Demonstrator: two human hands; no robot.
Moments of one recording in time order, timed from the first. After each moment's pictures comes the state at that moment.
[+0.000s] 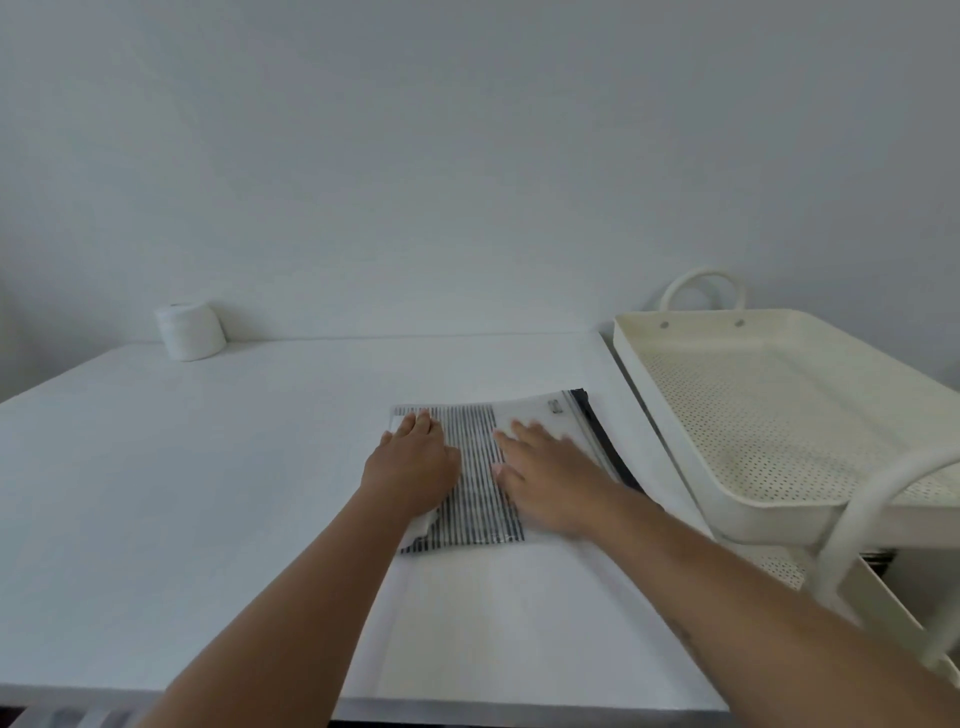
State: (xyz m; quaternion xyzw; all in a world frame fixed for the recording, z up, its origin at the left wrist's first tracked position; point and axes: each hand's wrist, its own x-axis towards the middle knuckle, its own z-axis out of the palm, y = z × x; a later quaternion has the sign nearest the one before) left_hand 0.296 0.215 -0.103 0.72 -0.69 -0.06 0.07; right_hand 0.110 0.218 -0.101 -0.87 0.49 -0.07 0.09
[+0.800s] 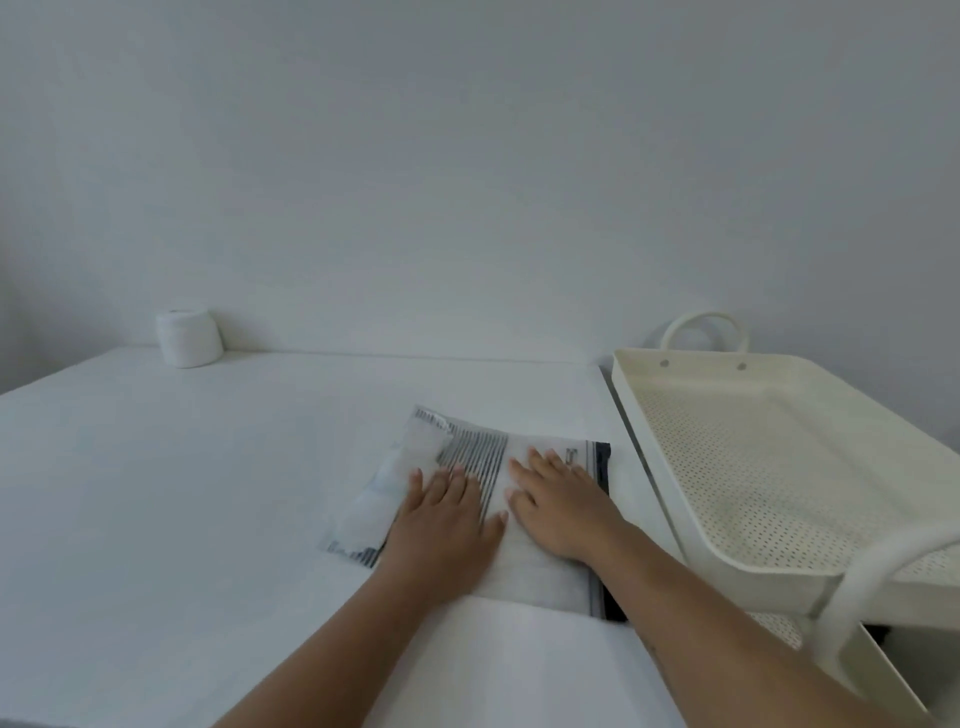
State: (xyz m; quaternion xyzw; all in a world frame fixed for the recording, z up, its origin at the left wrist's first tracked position) left_hand 0.243 0.234 -0.136 0.68 -0.73 0.05 0.07; right_hand 0.086 0.176 -0.111 -0.85 0.51 -0.04 0.08
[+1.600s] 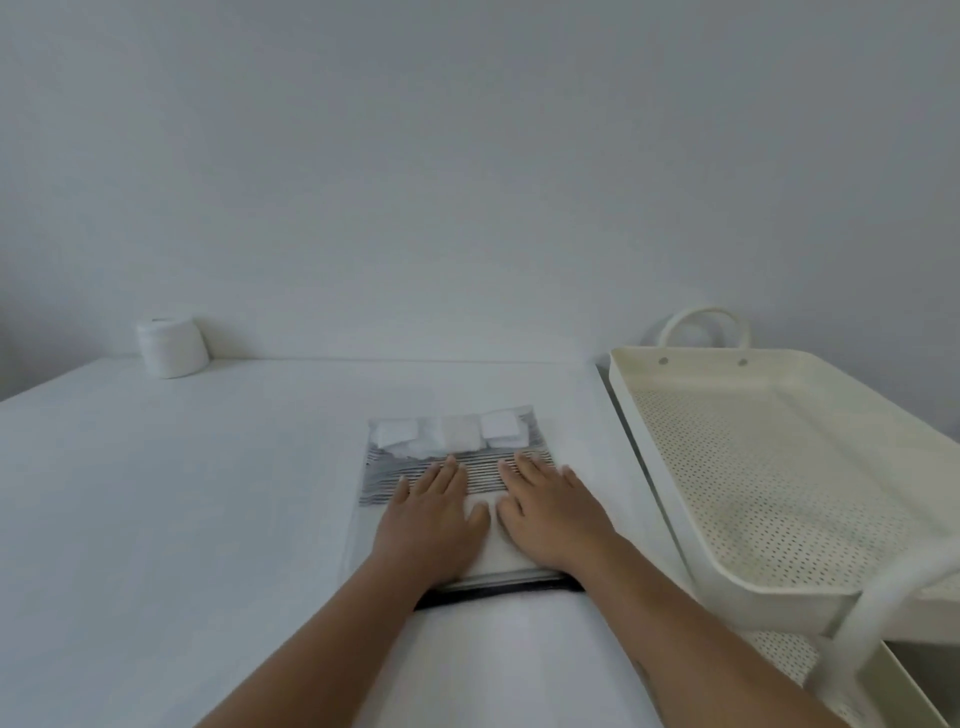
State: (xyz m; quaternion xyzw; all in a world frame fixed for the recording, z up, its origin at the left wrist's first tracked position) left_hand 0.254 0.195 -0.134 0.71 -0.70 -0.05 0.10; right_hand 0.095 0.164 -0.121 -0.85 0.52 -0.06 0.08
